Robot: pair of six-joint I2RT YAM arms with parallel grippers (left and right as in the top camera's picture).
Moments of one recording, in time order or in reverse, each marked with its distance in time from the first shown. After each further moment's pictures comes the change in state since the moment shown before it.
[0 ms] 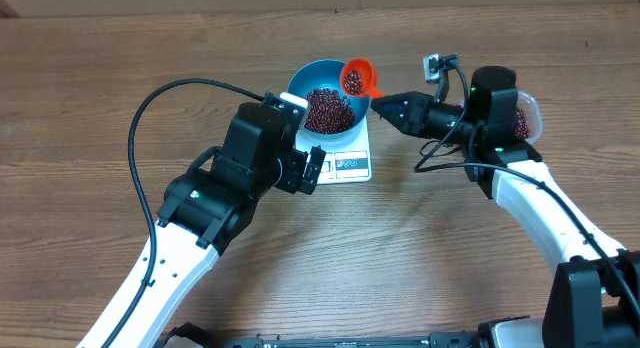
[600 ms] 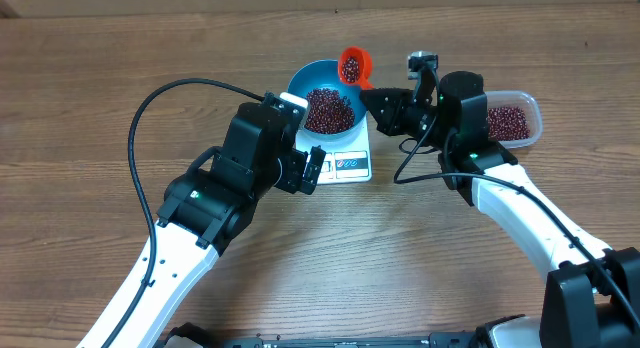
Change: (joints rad) left arm 0.000 0.000 0.000 0.000 0.000 0.000; right arm 0.132 0.000 0.000 0.034 0.360 -0.143
